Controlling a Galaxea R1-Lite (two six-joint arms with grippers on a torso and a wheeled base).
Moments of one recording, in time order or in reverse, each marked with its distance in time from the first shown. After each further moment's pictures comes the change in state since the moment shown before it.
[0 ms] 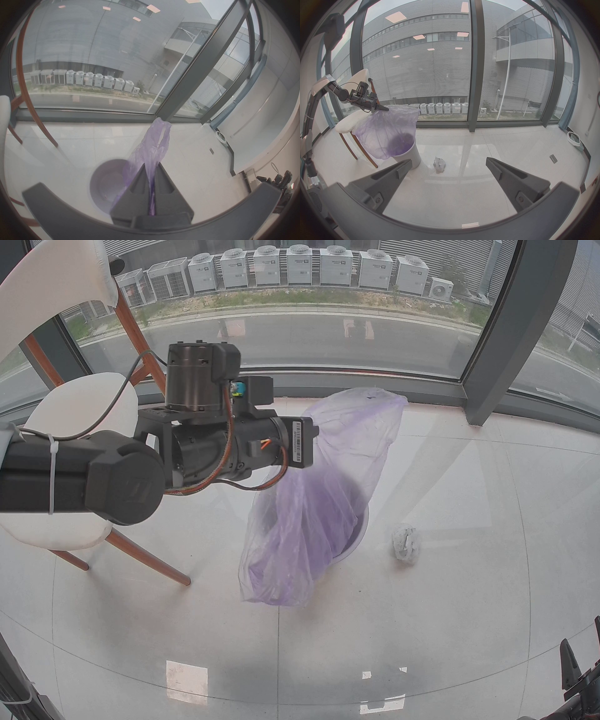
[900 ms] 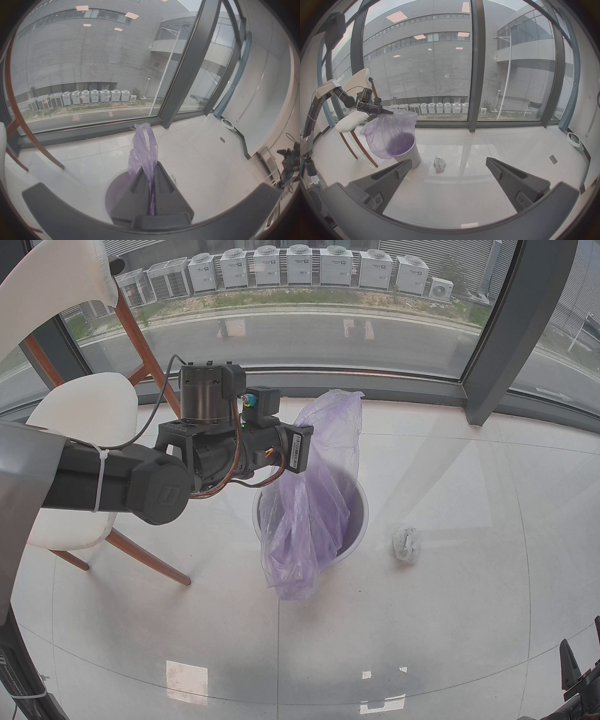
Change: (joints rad) left arm 0.063 0.124 -0.047 -0.131 -0.021 0.224; right arm 0.000 0.000 0.000 0.001 0.002 -0.006
